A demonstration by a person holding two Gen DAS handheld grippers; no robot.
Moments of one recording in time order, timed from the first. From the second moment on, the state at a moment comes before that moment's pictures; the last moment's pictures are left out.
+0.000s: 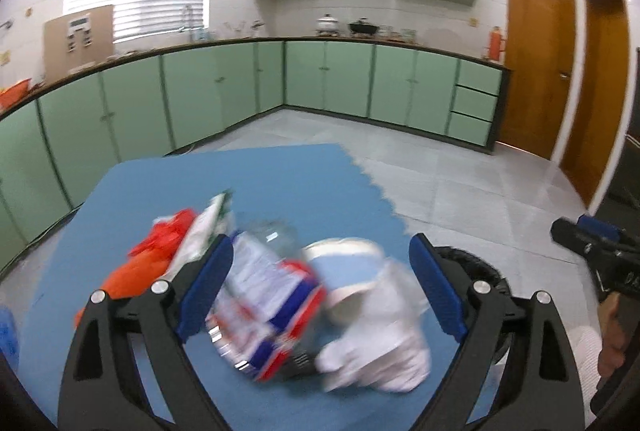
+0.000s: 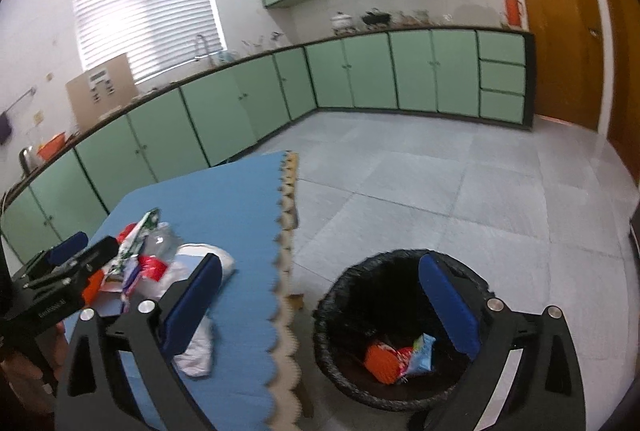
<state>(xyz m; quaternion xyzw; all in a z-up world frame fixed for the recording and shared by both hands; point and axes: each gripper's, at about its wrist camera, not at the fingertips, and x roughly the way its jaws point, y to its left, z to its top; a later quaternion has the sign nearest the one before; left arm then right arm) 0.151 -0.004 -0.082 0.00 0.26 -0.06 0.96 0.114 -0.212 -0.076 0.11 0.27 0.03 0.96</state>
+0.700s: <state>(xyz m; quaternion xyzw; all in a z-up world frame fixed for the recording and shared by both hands) 0.122 0.076 -0.110 -0.02 0.29 0.02 0.96 0.139 -0.086 -0.137 0.05 0.32 0.13 0.94</state>
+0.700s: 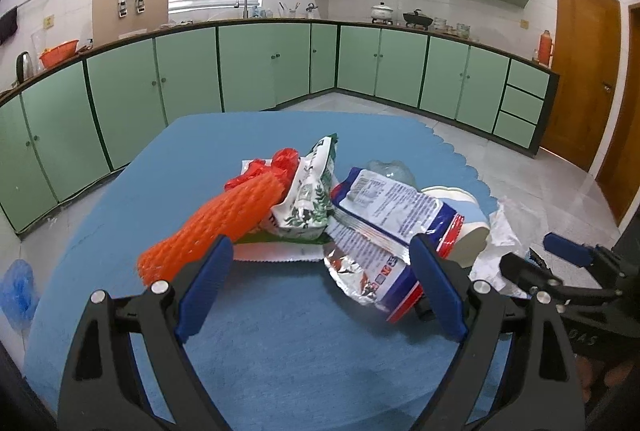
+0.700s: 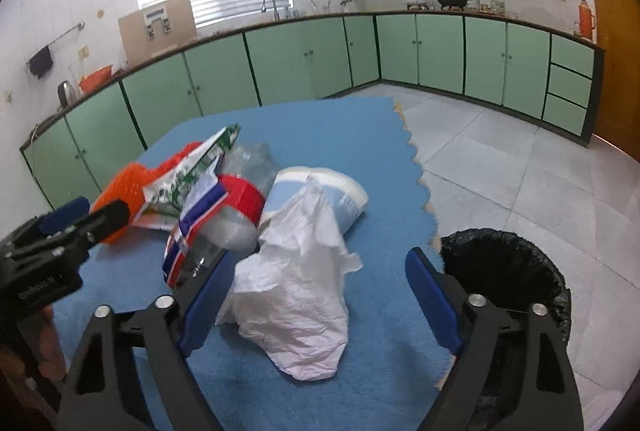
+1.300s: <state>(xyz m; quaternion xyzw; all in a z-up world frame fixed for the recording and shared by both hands) 0.127 0.062 -0.121 -0.01 0.30 -0.01 0.95 0.131 -0.081 -0.139 0.05 0.35 0.19 0.92</state>
